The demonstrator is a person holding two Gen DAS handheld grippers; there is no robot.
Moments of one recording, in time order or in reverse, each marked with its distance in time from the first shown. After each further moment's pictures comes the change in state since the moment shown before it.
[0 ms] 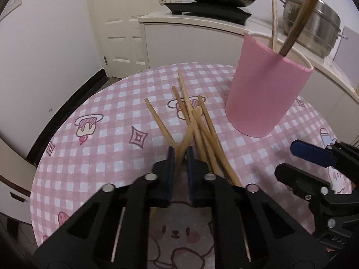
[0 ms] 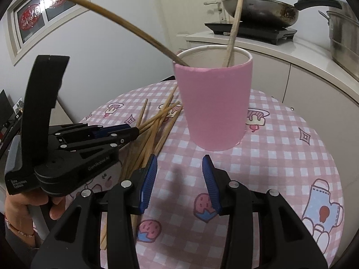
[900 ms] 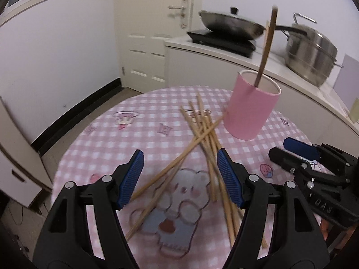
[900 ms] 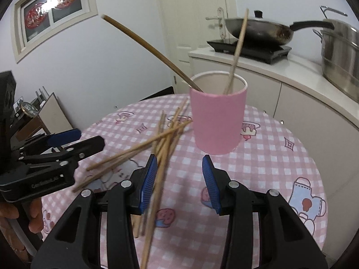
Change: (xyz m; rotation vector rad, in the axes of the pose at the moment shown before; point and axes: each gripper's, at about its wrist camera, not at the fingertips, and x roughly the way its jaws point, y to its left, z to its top) left arm -0.085 0.008 -0.030 -0.103 -0.133 0.037; right arm -0.039 0.015 -0.002 -0.018 -0.064 -0.048
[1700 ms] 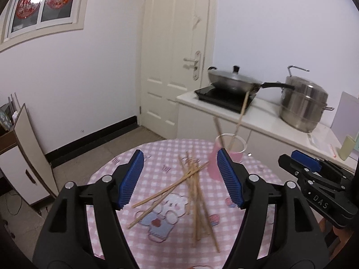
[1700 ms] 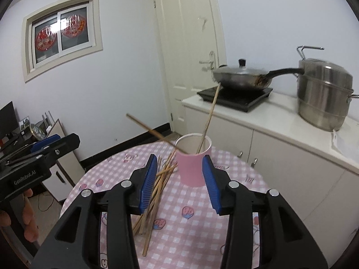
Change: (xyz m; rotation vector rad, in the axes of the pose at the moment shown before) left arm -0.144 -0.029 0.016 -0.112 -0.288 0.115; right arm -0.108 -0.008 0.029 -0.028 -0.219 -0.004
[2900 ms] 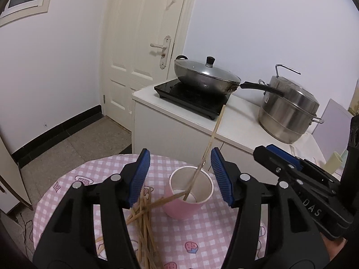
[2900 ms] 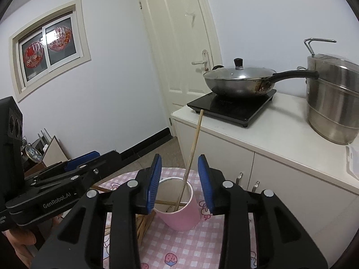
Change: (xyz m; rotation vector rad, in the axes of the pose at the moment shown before) left arm 0.118 -0.071 0.071 -0.024 0.104 -0.216; right arm 0.053 -0.065 0.080 0.094 -0.016 0.023
